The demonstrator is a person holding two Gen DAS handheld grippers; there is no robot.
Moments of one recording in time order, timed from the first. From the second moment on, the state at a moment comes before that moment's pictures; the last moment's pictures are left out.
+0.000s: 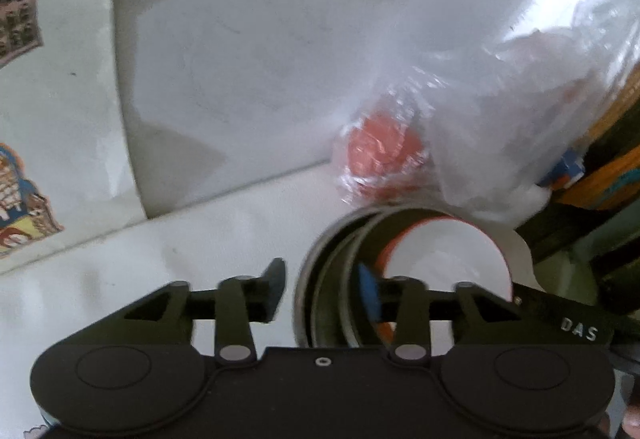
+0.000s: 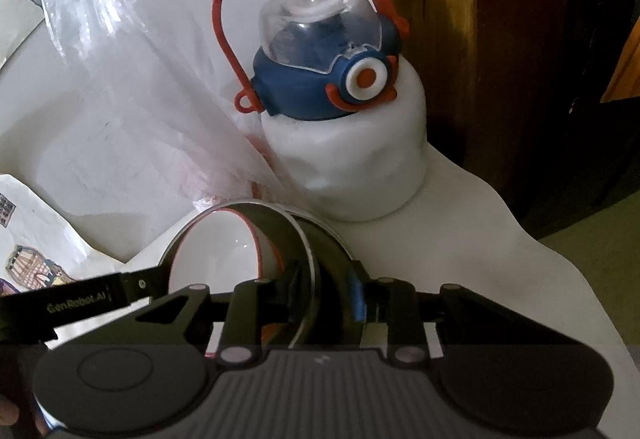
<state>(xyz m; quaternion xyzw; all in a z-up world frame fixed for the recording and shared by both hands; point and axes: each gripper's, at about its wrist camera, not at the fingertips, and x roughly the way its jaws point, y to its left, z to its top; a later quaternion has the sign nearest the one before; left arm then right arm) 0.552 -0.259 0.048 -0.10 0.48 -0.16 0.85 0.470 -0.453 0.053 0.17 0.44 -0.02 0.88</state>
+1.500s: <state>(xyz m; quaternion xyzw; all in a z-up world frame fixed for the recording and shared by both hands) 0.460 -0.183 0.085 -0.07 0.38 -0.16 0.91 0.365 -0.389 0.080 0.10 0.33 -0.08 0.93</state>
